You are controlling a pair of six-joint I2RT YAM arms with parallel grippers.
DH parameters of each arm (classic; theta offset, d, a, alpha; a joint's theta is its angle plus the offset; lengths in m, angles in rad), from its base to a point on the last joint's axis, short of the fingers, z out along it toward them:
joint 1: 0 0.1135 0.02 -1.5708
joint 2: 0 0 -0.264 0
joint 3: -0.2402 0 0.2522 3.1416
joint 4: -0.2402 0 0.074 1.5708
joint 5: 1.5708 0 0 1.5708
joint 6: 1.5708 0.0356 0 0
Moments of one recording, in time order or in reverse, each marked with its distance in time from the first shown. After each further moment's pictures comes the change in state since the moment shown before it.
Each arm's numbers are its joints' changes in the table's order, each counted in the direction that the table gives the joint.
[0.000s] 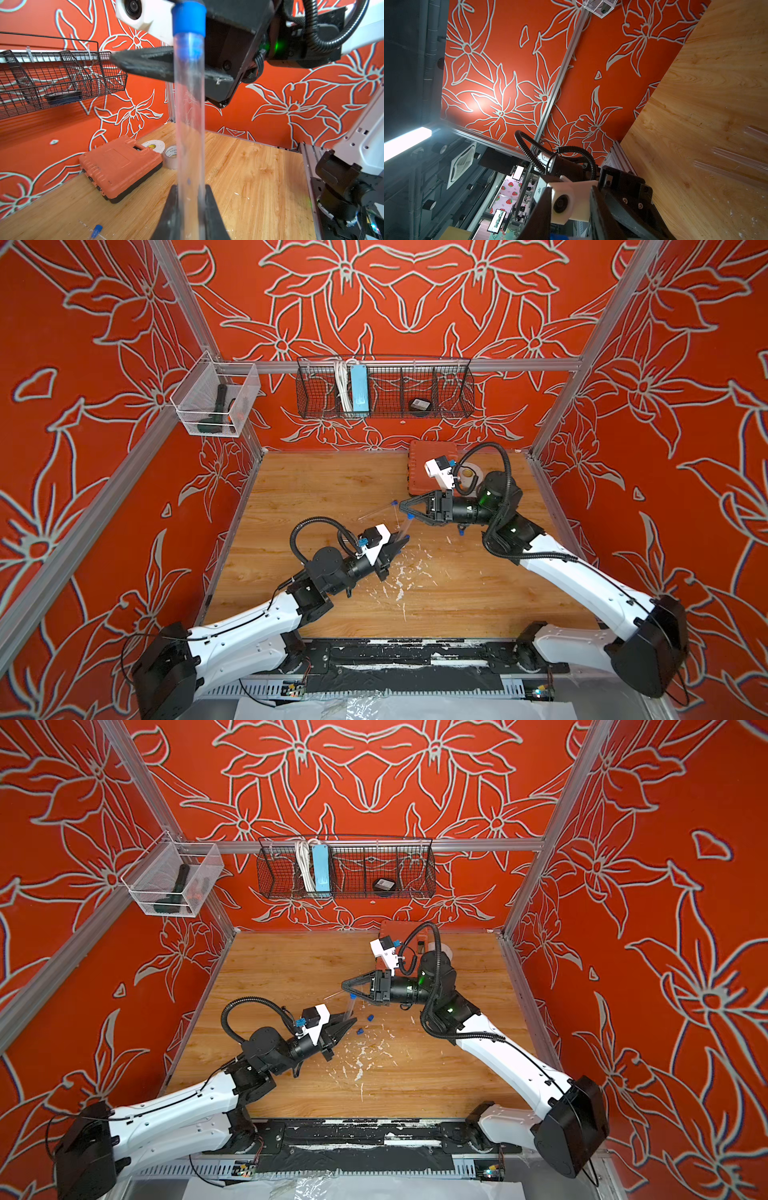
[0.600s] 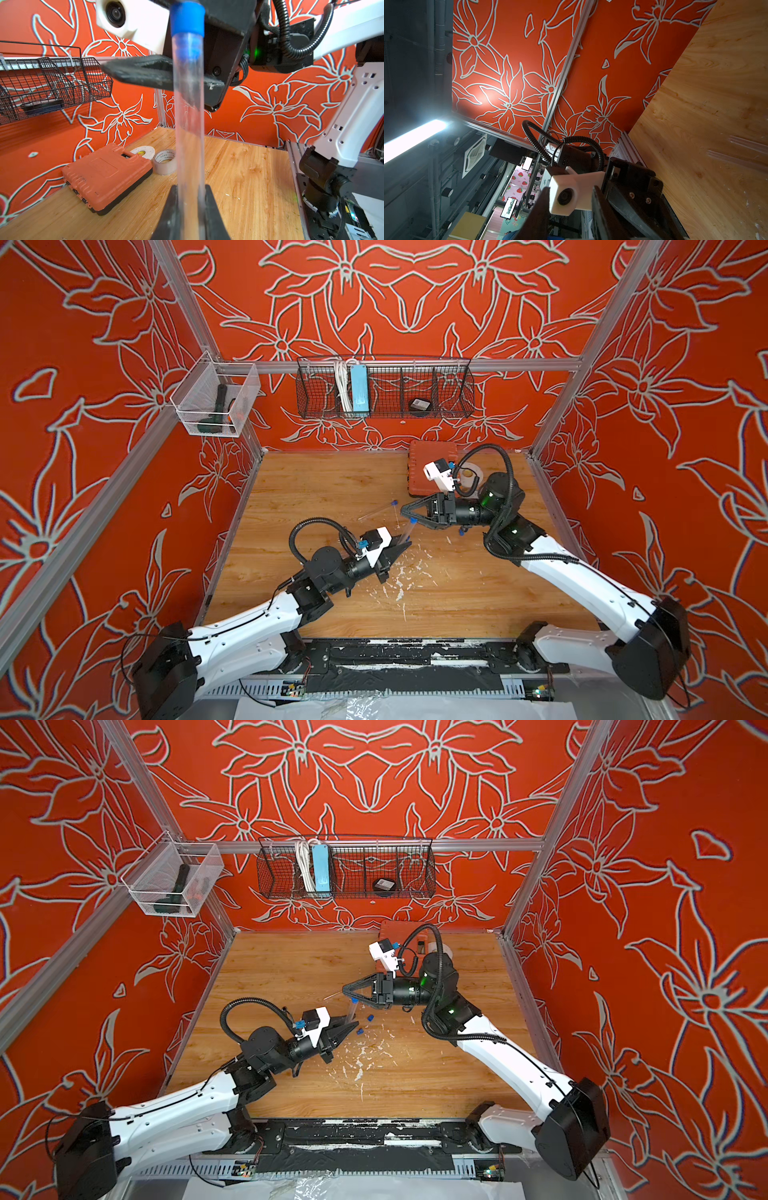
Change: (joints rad) left arm 0.006 0.002 0.000 0.019 0.077 0.010; right arm -0.006 -0.007 0.014 0.011 -0.056 0.050
